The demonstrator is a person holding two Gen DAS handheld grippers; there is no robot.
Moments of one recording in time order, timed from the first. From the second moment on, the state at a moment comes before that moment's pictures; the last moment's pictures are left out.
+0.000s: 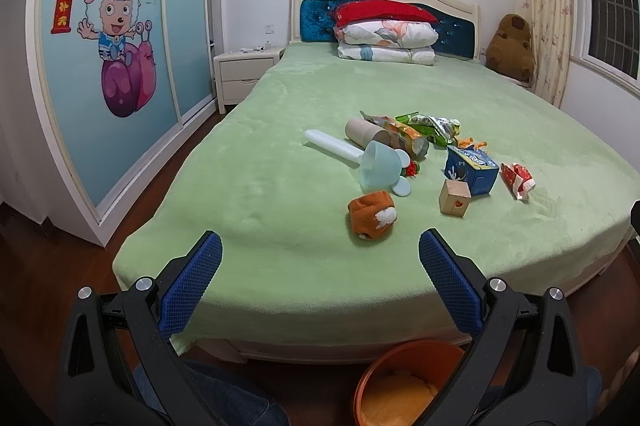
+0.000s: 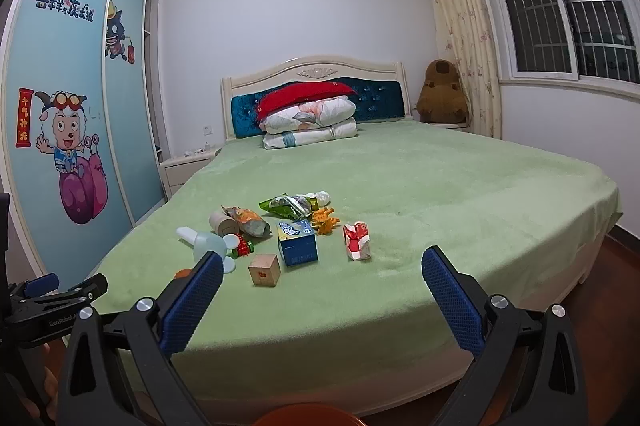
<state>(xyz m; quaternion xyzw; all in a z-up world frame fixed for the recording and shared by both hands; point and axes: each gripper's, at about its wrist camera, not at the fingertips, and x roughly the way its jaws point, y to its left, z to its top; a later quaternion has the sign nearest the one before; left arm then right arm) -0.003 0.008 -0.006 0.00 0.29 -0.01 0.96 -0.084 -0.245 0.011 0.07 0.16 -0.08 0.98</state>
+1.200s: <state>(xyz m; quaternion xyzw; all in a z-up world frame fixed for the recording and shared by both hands) 0.158 -0.144 -0.093 0.03 0.40 -0.19 0.89 -0.074 -0.263 -0.014 0.03 0.20 -0.11 0.97</state>
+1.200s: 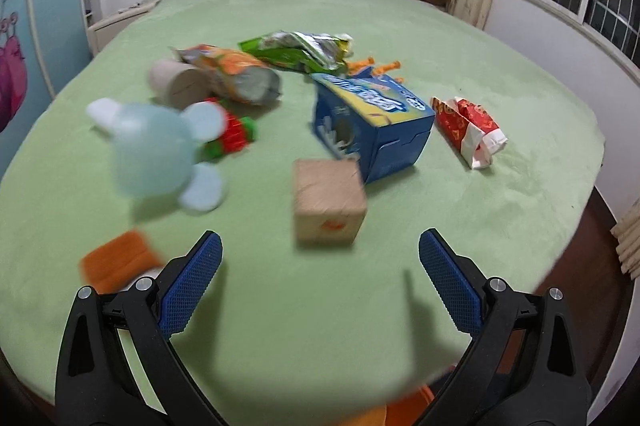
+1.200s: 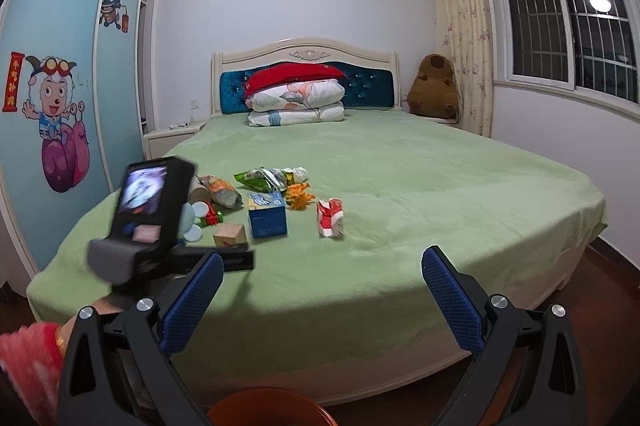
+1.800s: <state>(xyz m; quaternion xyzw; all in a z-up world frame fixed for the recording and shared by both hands) 0.172 -0.146 -0.095 0.02 0.41 -0.21 0.89 -0.055 -0.303 -0.035 0.08 0.23 -0.12 0.96</state>
